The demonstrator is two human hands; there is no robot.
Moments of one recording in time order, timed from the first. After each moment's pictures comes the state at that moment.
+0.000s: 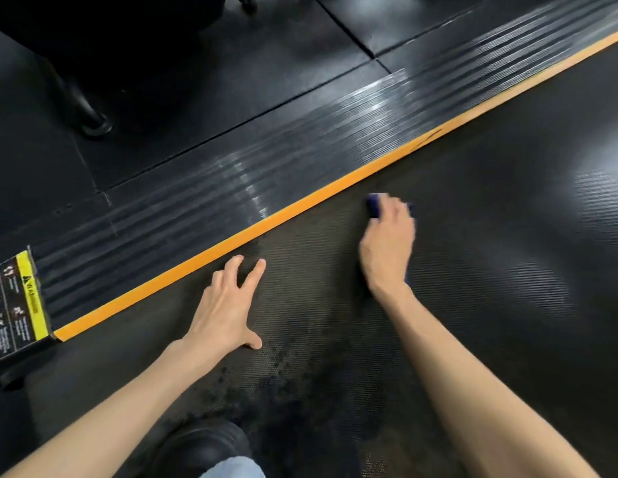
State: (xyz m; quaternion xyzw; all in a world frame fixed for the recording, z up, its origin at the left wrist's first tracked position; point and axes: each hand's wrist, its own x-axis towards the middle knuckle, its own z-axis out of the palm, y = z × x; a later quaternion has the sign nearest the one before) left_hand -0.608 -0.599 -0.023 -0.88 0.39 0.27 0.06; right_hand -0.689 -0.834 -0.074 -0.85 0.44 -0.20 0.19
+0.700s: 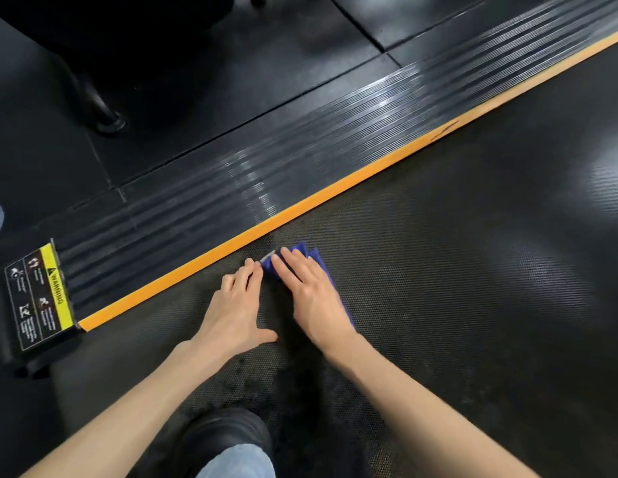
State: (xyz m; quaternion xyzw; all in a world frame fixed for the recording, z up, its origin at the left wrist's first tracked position) left_hand -0.612 -0.585 -0.020 -0.88 0.37 0.29 0.04; right_hand -0.693 -0.698 -0.080 -0.96 0.12 -0.09 0.24
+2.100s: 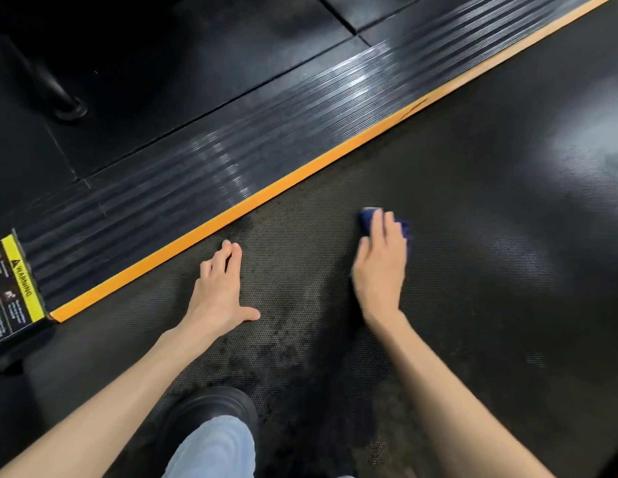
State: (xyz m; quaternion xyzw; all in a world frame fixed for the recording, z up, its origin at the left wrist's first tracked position) left_hand -0.617 -0.584 -0.028 -0.90 0.33 0.30 -0.01; right_hand -0.755 -0.770 -0.072 -0.85 0.49 -0.16 0.15
